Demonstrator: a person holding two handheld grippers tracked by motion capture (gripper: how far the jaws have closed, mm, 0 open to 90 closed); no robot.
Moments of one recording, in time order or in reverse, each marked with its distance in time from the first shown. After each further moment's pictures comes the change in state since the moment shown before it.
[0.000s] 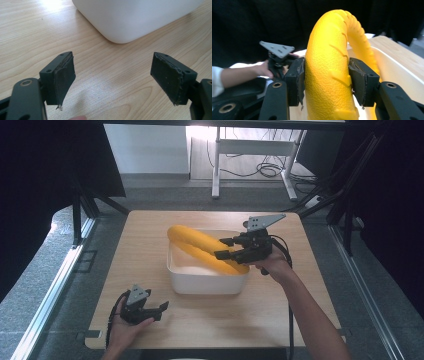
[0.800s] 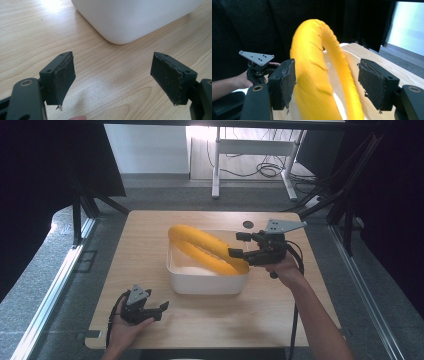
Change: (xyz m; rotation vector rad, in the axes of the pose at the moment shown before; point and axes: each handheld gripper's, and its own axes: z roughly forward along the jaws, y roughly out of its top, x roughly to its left) left arm -0.001 0.001 0.000 -0.002 -0.002 -0.001; right arm 0.004 -0.019 -0.035 -0.115 -0.173 0.041
